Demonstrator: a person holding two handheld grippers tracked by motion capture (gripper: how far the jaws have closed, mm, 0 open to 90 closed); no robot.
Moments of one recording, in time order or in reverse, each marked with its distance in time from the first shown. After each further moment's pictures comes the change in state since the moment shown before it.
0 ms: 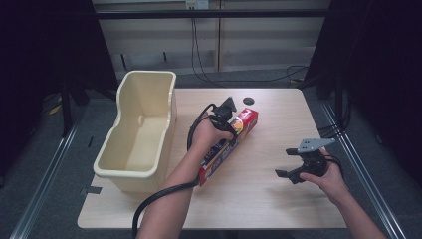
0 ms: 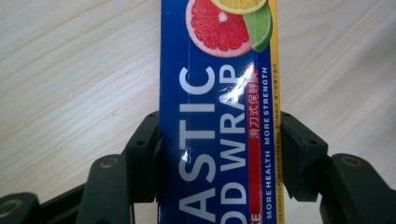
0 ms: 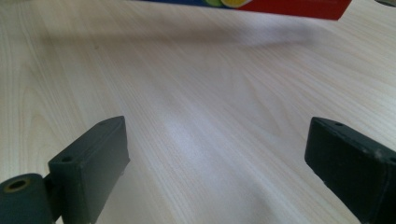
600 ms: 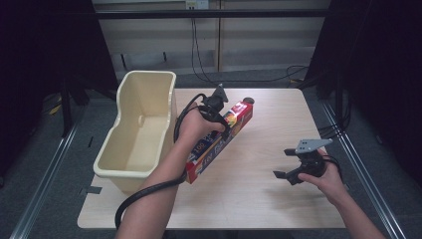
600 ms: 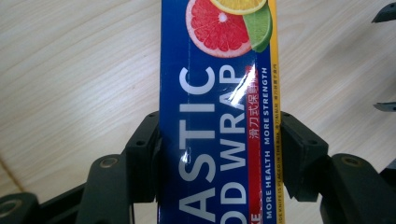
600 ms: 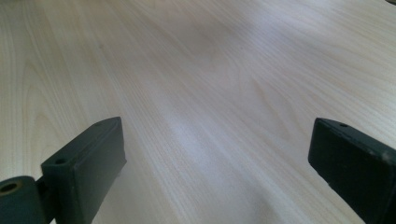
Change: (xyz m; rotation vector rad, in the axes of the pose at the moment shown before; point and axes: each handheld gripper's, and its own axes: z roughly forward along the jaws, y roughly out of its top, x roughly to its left) left arm 0.006 -0.010 -0.060 0.011 -0.016 -0.027; right arm 0.003 0.002 0.004 0.001 0.008 -0.010
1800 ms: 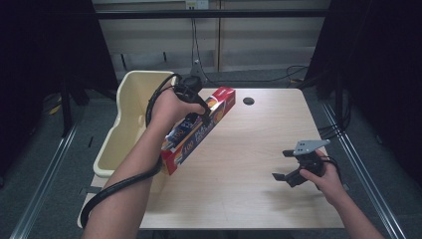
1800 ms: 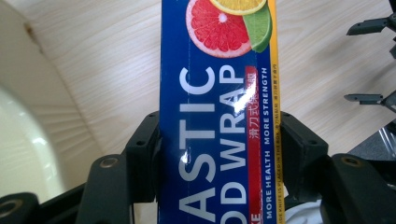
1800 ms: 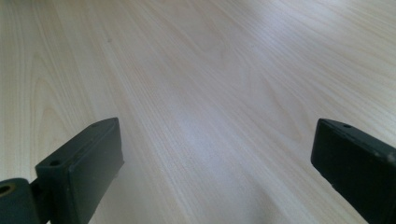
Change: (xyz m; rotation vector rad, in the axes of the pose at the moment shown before) left arm 0.021 -0.014 -0.084 0.005 0.018 -0.096; right arm 0.003 0.000 0.003 0.017 0.030 -0.021
